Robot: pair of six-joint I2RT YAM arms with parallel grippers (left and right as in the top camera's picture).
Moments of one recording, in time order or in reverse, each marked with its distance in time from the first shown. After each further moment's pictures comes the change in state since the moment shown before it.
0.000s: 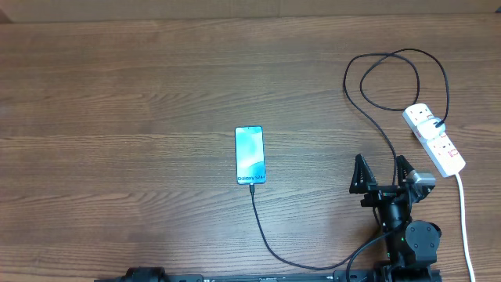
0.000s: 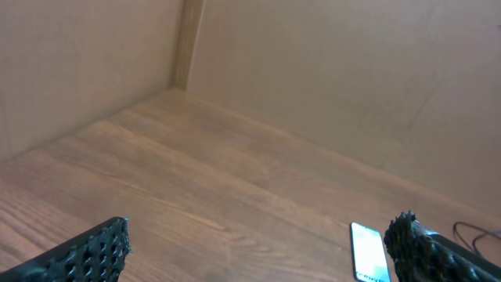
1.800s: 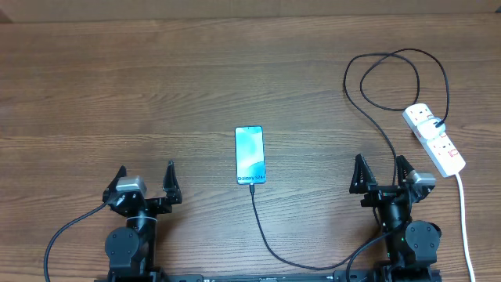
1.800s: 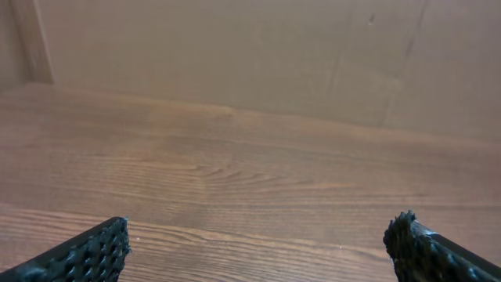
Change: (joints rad) left arm 0.027 0.002 -1.554 1.593 0.251 0.216; right arm 0.000 0.000 0.000 0.000 0.000 -0.001
